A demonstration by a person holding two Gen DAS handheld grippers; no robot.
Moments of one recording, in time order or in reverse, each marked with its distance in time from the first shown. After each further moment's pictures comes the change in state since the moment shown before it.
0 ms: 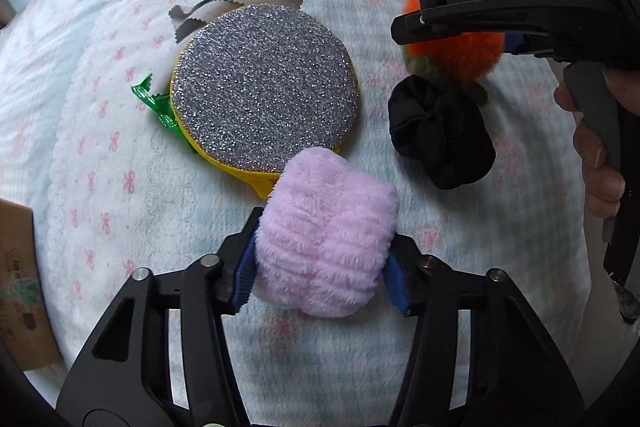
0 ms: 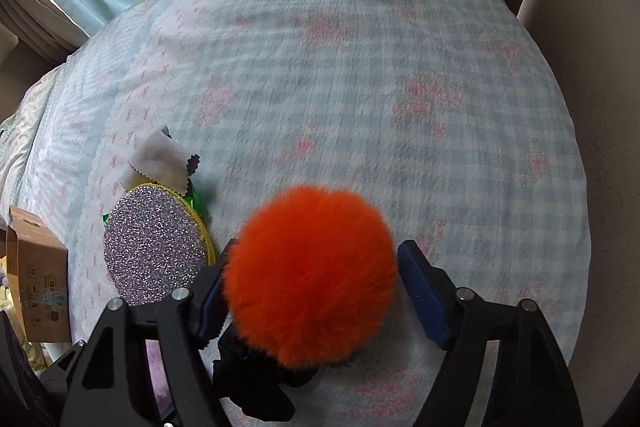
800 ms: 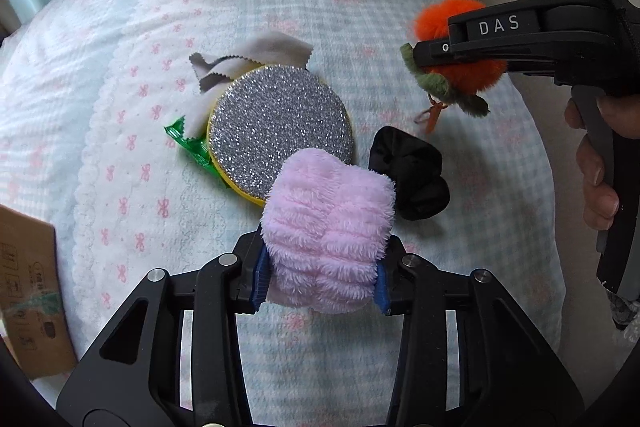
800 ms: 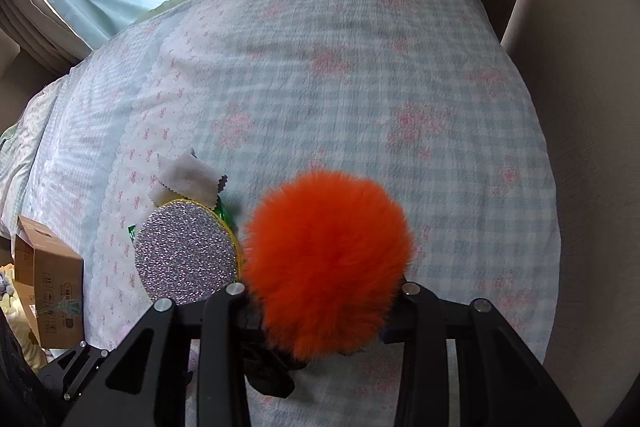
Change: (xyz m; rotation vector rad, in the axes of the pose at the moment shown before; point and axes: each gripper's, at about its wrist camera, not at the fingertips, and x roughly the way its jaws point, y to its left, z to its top) left arm -0.058 0.013 0.006 -0.006 -0.105 -0.037; right arm -0.037 0.010 0.004 0.017 -0.041 -0.013
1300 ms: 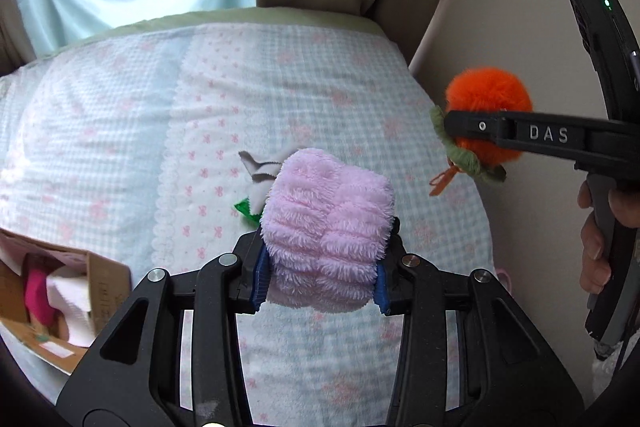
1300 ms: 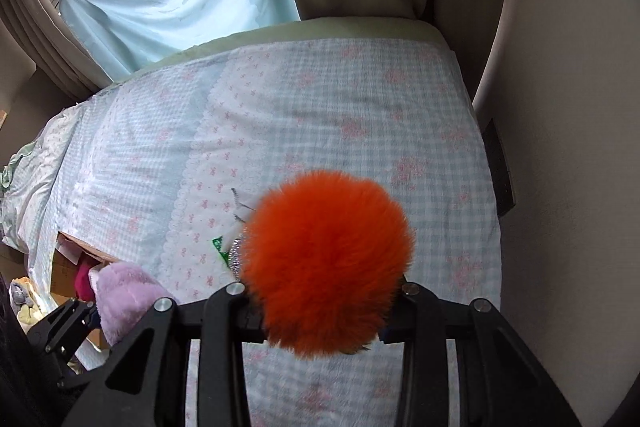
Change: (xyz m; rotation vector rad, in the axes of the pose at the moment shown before) left arm -0.155 0.036 0.045 -0.002 -0.167 -0.058; right arm -0.143 0.053 -0.004 0.018 -0.115 -0.017
